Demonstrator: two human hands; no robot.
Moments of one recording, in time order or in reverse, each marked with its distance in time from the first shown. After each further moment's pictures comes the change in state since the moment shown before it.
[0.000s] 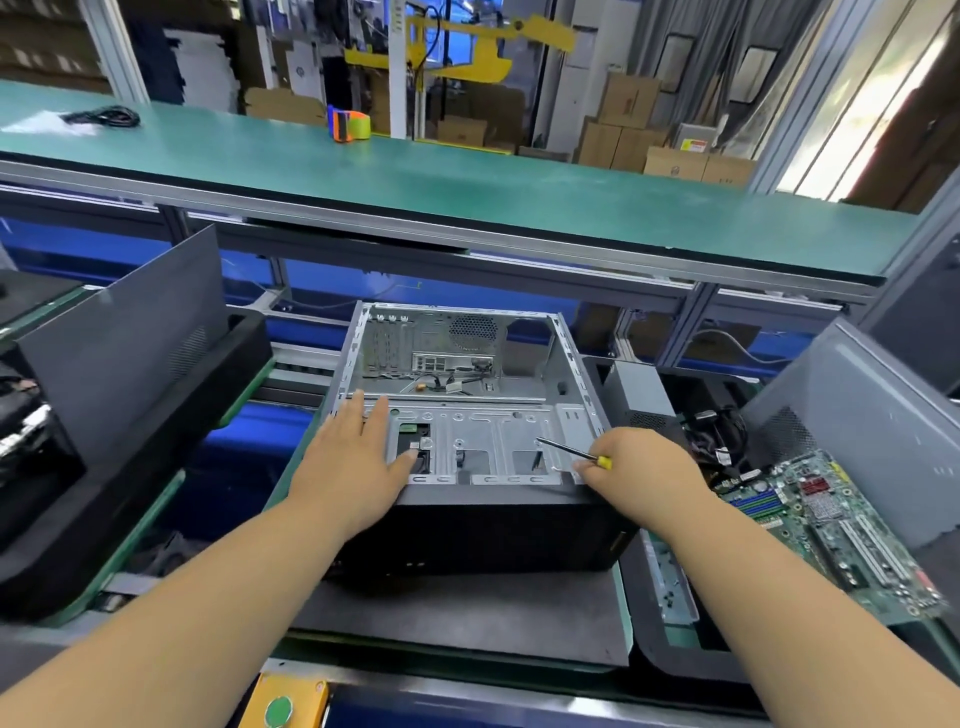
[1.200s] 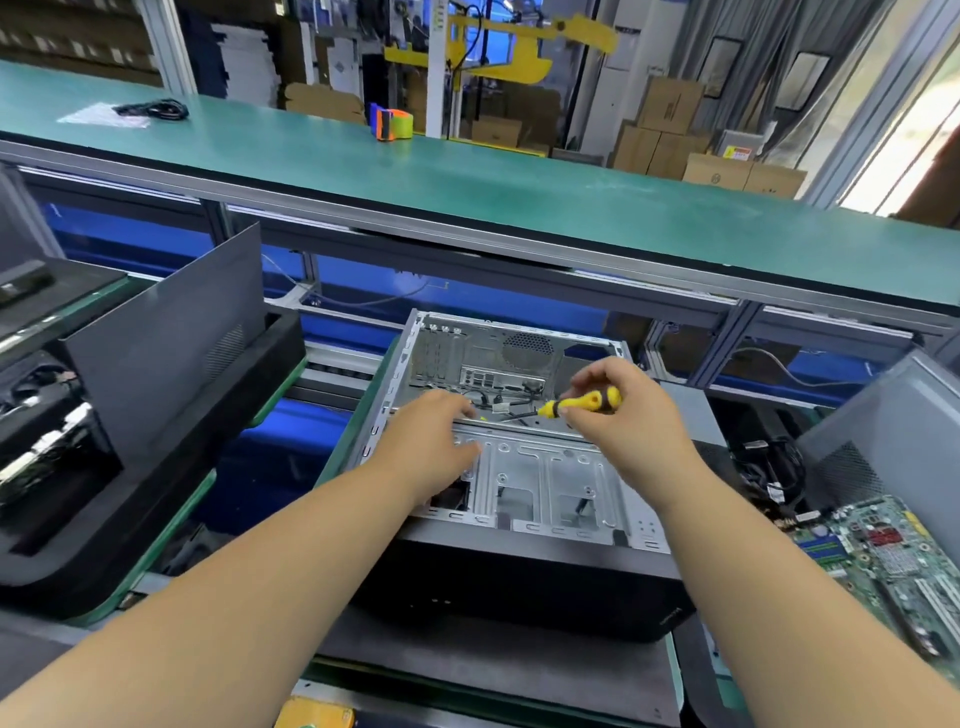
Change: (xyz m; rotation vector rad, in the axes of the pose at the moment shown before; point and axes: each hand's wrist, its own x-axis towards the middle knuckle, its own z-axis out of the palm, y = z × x) left_hand 0.048 0.016 -0.020 -0.391 0.005 0.096; right_hand 0.051 -0.077 -0.022 0.911 0.175 -0.046
